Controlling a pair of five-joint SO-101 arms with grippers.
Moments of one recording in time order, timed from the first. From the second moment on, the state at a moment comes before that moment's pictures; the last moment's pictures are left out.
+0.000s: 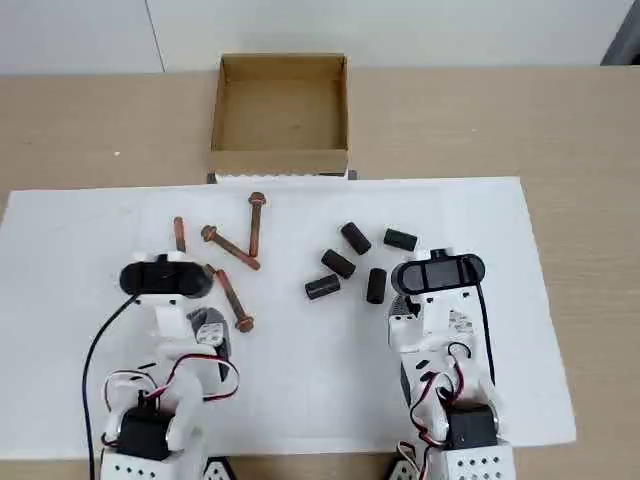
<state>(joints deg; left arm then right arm) 5.5 -103.4 92.4 66.8 15.3 -9.3 -103.3 95.6 52.7 -1.5</state>
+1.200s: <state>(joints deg) -0.8 -97.5 67.5 72.7 6.0 -9.4 -103.3 95.6 52.7 -1.5</state>
